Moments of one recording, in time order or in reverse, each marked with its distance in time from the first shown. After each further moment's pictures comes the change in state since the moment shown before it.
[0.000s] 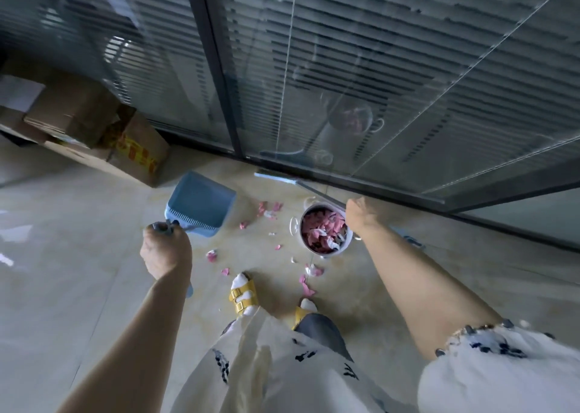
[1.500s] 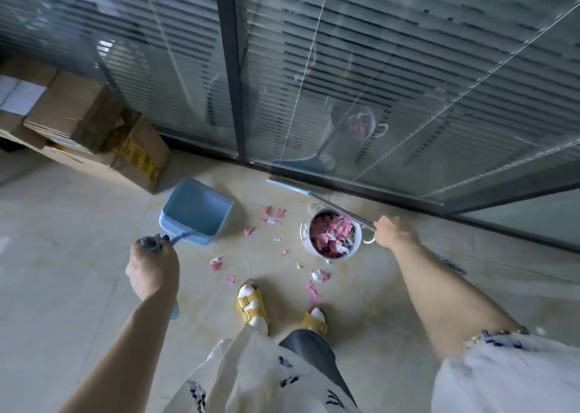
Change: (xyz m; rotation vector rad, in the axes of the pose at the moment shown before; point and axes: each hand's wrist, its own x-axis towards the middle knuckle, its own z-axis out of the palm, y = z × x) left_hand 0.062 -0.033 -0.034 0.003 -0.052 0.040; right_hand 0.003 0.016 0.030 0.089 0.009 0.225
